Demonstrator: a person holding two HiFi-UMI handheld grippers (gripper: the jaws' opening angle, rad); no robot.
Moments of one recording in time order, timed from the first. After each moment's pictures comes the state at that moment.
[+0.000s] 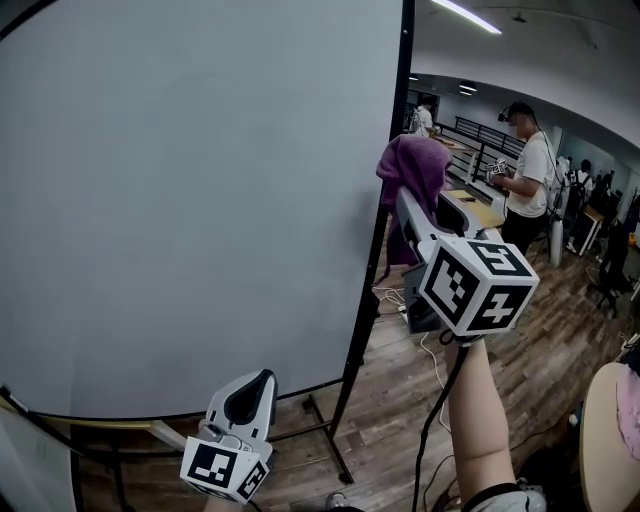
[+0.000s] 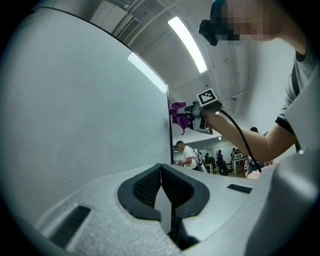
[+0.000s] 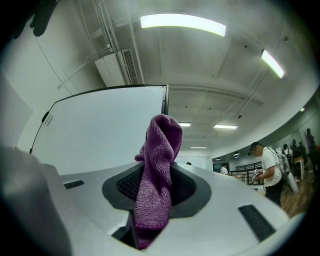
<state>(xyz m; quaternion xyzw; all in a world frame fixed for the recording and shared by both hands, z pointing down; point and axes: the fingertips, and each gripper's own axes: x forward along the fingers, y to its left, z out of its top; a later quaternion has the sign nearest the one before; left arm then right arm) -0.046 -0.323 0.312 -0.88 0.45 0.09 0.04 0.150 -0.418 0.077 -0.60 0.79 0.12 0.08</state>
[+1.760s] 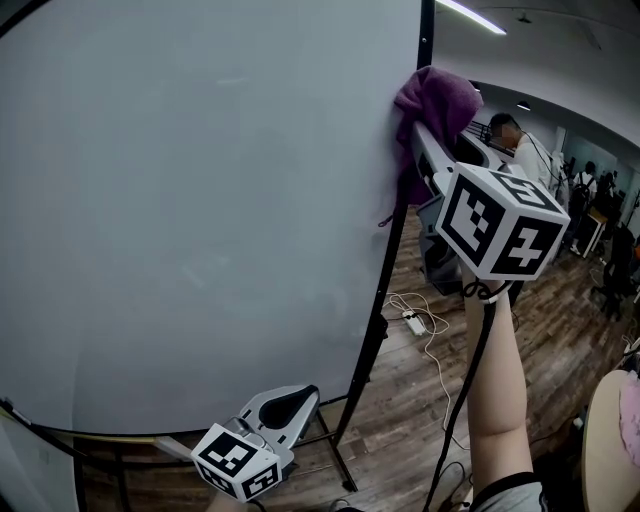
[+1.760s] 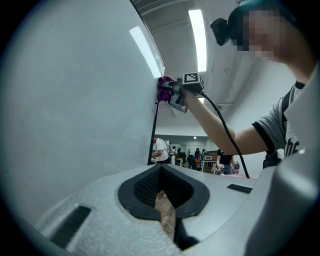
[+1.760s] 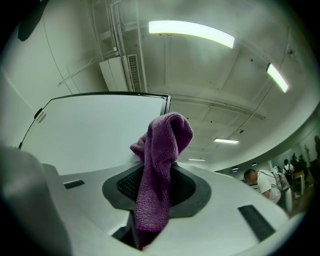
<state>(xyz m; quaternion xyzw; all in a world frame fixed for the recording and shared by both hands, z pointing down) 0.008 -0.351 0.318 -0.95 0.30 0.05 -0.05 0.138 -0.463 -0.021 -0.61 0.77 0.19 0.10</state>
